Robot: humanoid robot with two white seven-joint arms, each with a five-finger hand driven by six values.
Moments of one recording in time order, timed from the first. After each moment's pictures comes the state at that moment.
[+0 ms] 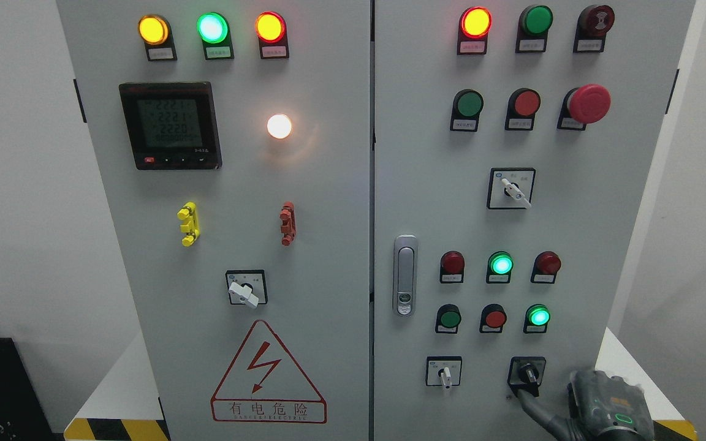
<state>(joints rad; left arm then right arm) 0.04 -0.10 0.00 -0.04 0.00 -0.05 -0.01 -0.29 -0.06 -0.06 -1.72 1.42 0.33 0.47</state>
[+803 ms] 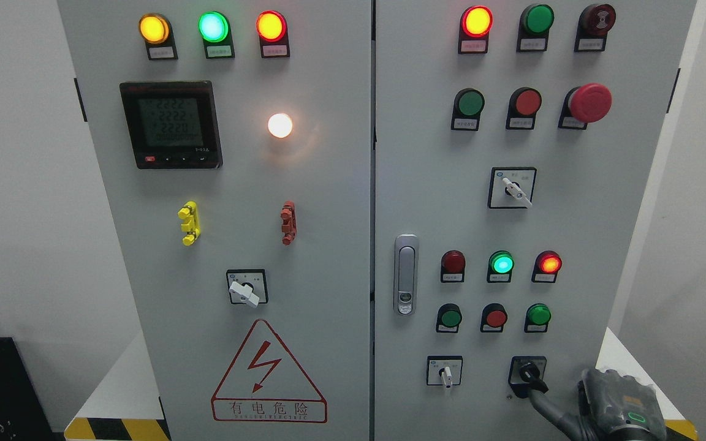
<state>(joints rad) 0.04 -0.10 0.00 -0.03 0.00 -0.05 -0.01 -0.28 -0.05 -0.08 -1.73 1.40 0.34 0.43</state>
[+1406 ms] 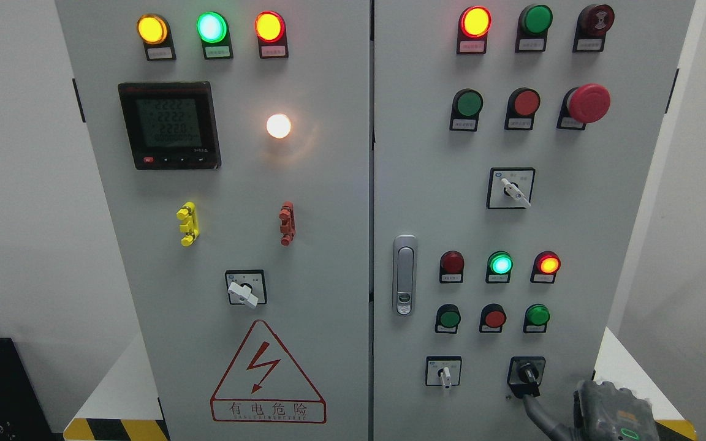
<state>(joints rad) 0.04 -0.10 0.00 -0.03 0.00 -0.06 -0.01 -0.23 -0.03 -0.03 -1.73 1.40 0.39 0.37</state>
